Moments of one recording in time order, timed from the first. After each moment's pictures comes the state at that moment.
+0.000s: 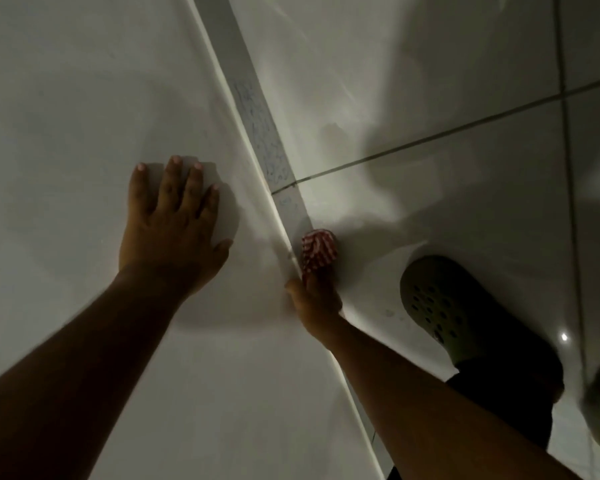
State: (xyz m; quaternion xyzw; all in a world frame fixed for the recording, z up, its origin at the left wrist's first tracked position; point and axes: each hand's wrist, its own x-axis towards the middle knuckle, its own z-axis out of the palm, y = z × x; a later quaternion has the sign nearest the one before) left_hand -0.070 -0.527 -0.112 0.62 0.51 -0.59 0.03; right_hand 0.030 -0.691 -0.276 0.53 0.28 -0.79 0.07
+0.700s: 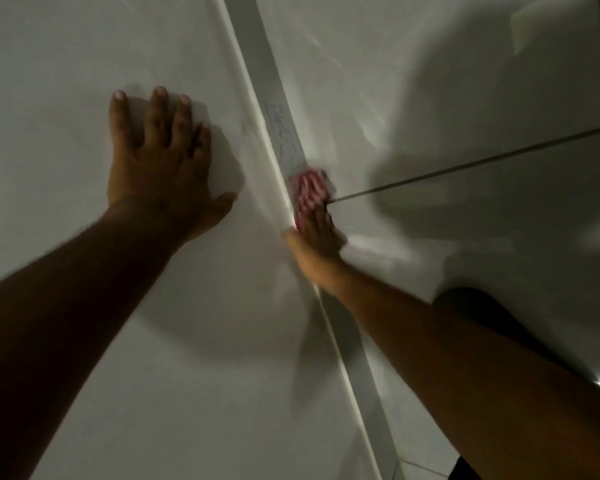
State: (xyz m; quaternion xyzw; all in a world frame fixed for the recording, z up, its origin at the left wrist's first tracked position) left_hand -0.094 -0.452 -0.117 0.61 0.46 -0.63 -0.11; right_hand -0.029 -0.583 -0.324 0.51 0.40 -0.76 -0.06
